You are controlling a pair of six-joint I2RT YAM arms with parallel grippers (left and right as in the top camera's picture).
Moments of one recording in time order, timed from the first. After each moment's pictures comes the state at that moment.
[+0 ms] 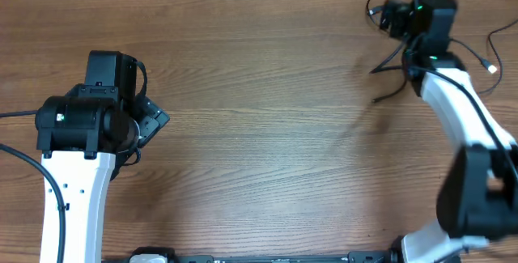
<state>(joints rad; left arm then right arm) -0.06 1.30 1.53 -1.55 -0.19 -0.93 -0.04 1.73 1.30 0.10 0.17 -0.03</state>
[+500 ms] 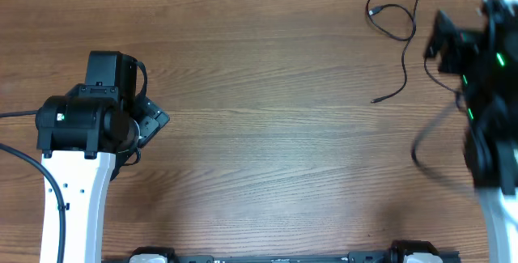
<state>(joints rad) -0.06 1.30 1.53 -1.56 -0.19 -0.93 -0.04 1.06 1.32 -0.54 0.18 -0.01</state>
